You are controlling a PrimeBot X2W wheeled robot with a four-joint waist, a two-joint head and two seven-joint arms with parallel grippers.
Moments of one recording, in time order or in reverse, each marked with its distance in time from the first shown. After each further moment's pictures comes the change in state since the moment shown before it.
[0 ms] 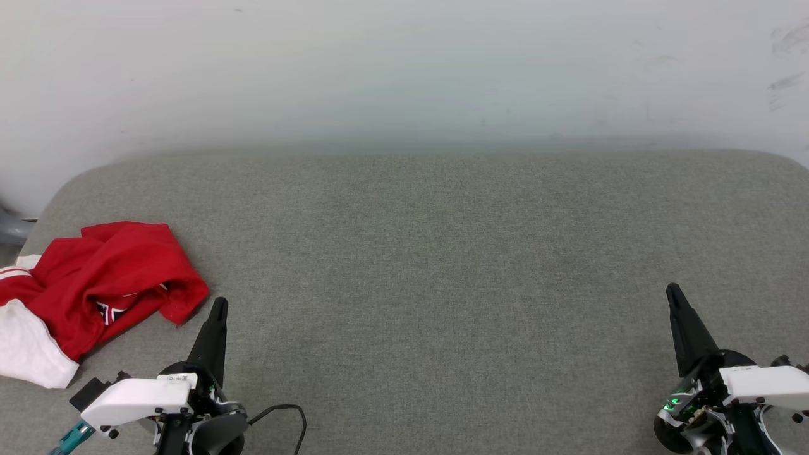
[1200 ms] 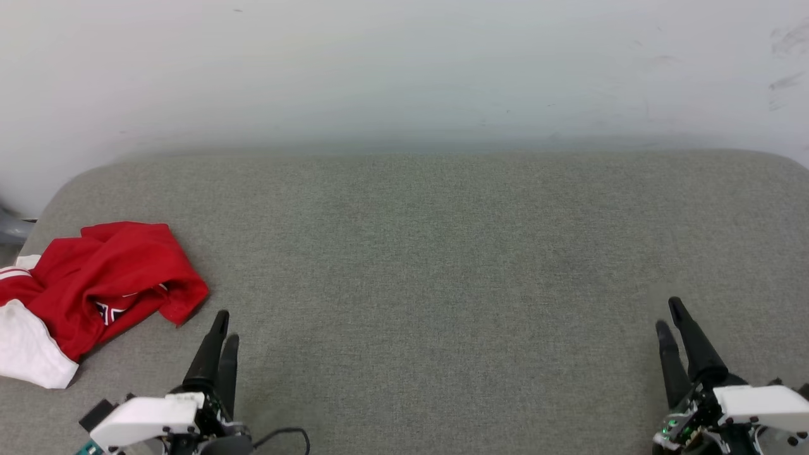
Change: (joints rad) left arm 0.025 -0.002 -0.005 0.030 0.000 0.000 -0.001; right arm 0.027 0.000 0.001 0.028 0.000 0.000 0.000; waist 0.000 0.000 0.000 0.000
